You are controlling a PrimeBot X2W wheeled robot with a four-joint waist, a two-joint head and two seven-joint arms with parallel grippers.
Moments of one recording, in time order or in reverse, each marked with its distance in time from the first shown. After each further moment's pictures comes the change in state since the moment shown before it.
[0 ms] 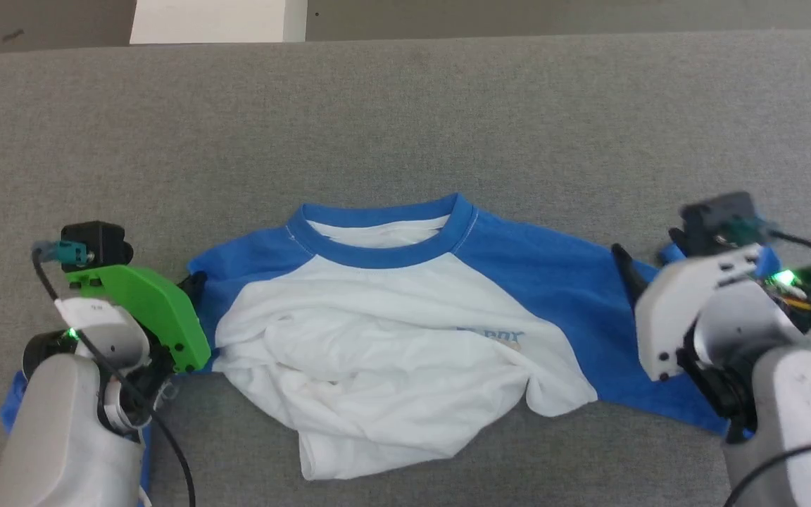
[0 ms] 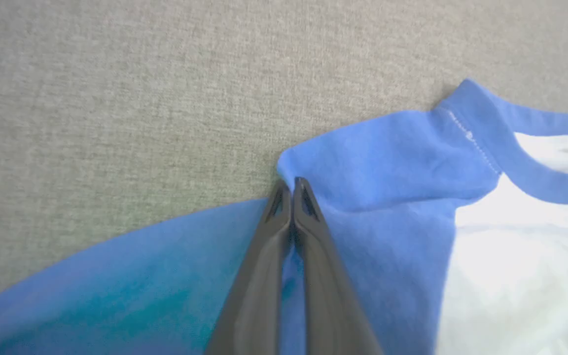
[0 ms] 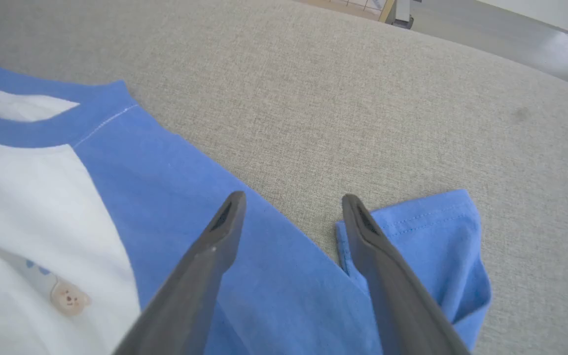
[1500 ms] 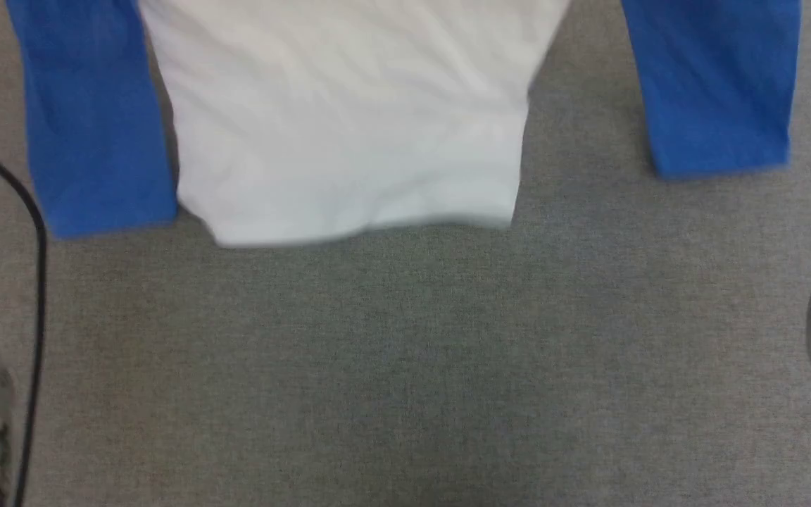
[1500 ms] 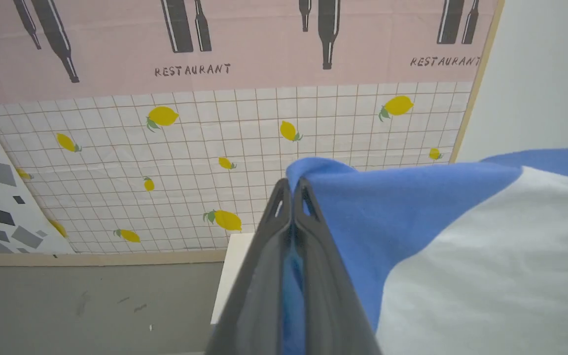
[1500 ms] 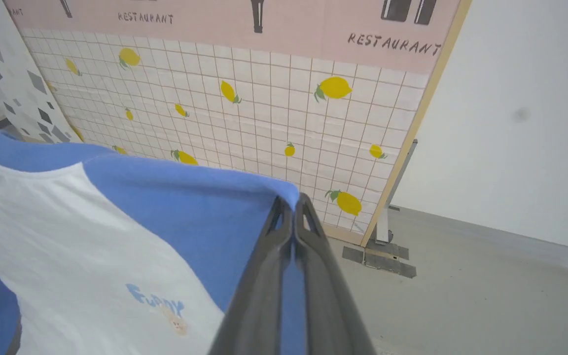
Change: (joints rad) left arm -0.790 0.121 -0.015 -0.002 0.137 -0.022 -0.184; right arm -1.090 -0.002 -0.025 0.376 0.157 0.000 0.131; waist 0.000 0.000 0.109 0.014
